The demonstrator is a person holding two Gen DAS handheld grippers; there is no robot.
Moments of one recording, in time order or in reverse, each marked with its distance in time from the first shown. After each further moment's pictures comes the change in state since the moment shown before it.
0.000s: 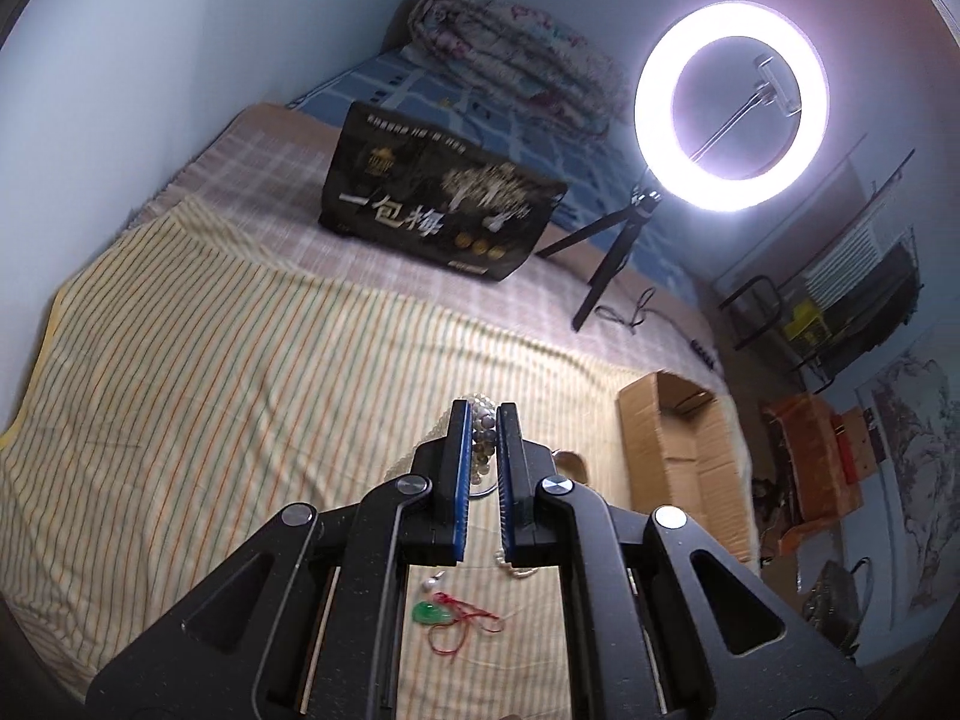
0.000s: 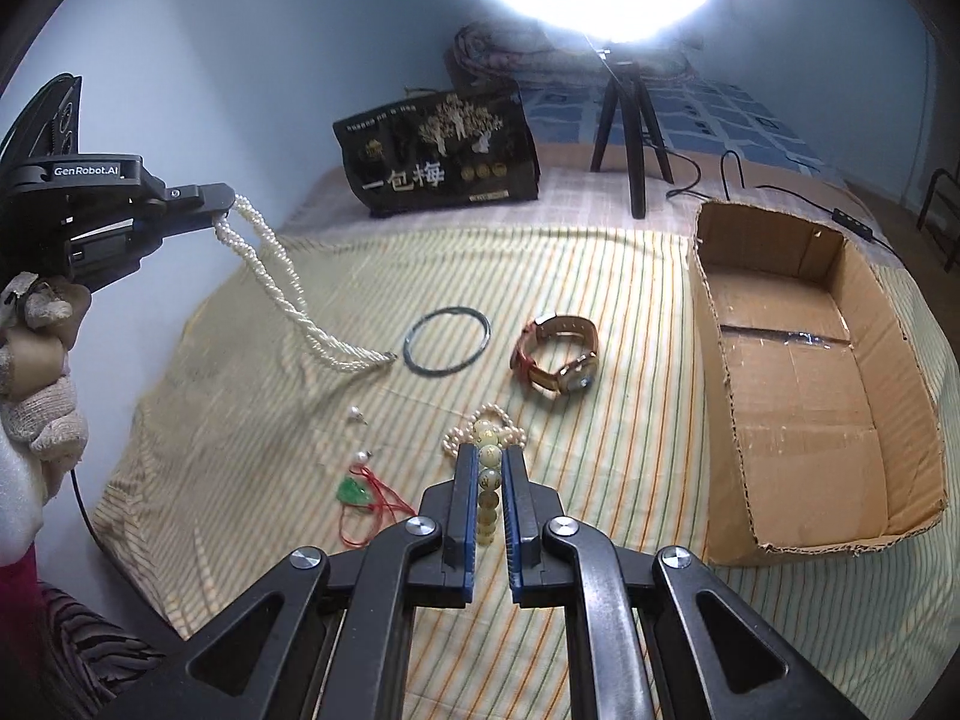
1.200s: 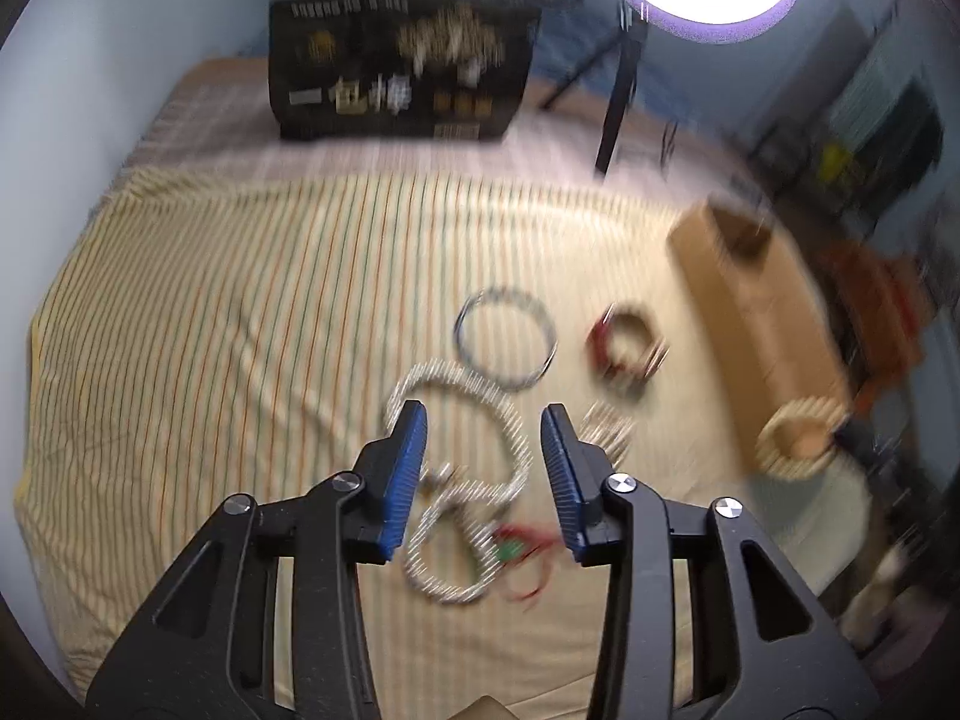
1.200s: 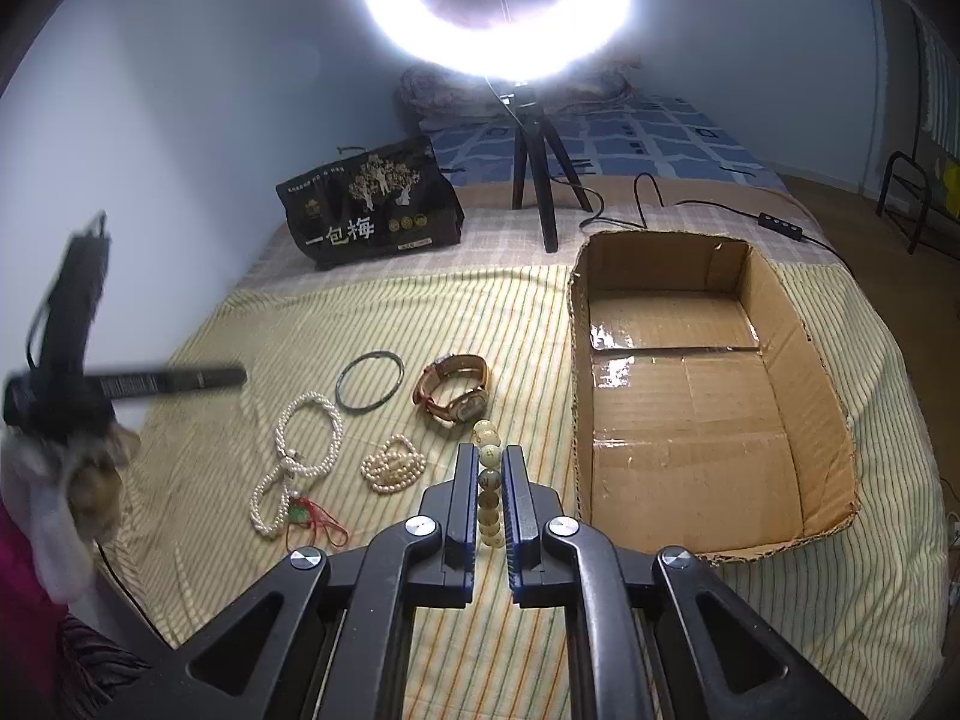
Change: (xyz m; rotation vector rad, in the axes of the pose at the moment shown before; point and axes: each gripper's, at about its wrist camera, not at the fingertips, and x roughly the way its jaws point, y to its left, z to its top) left arm 0.065 -0.012 -0.061 0.269 0.264 0.151; right arm -0.035 -0.059 0.002 0.069 -0.065 -0.060
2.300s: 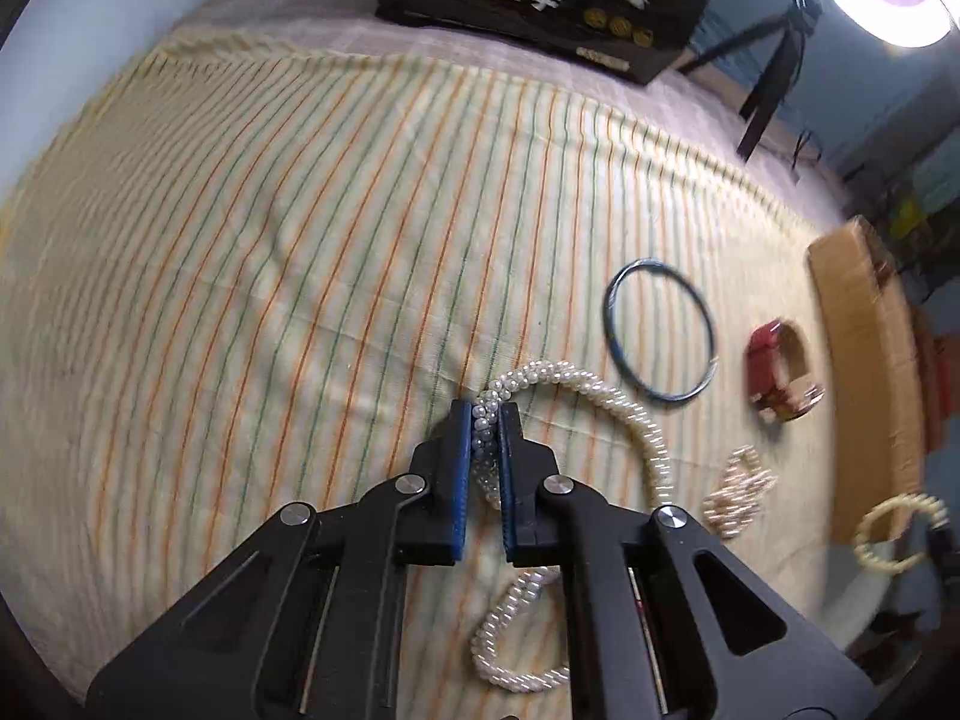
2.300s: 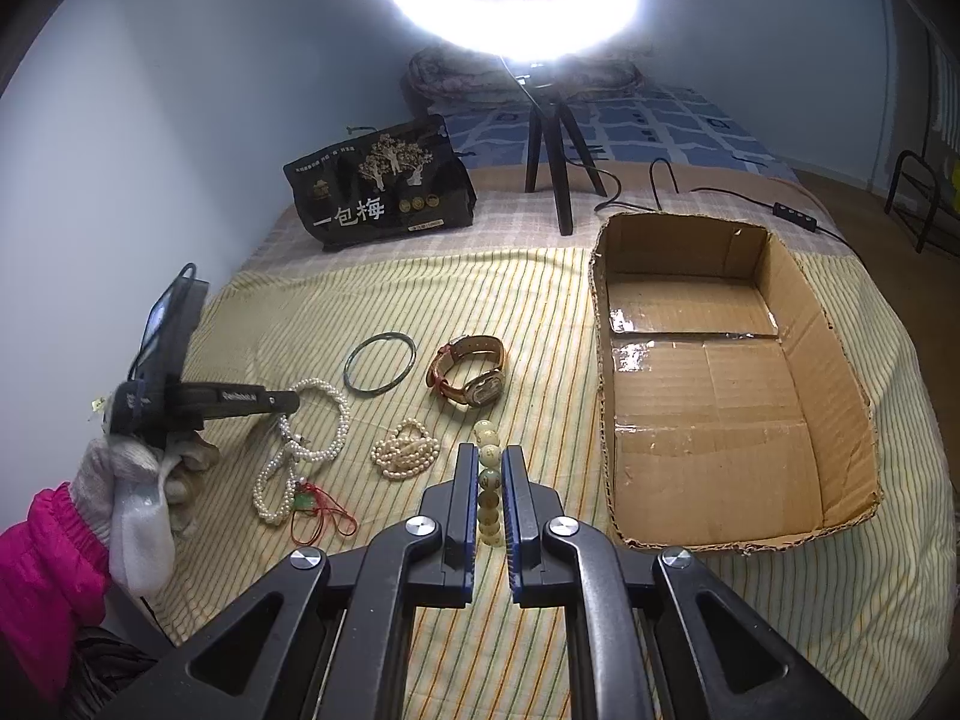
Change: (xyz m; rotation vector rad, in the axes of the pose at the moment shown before) left arm 0.074 0.057 -0.002 -0.259 0.070 0.040; right arm 0.009 0.009 -0.005 -0.015 0.025 0.012
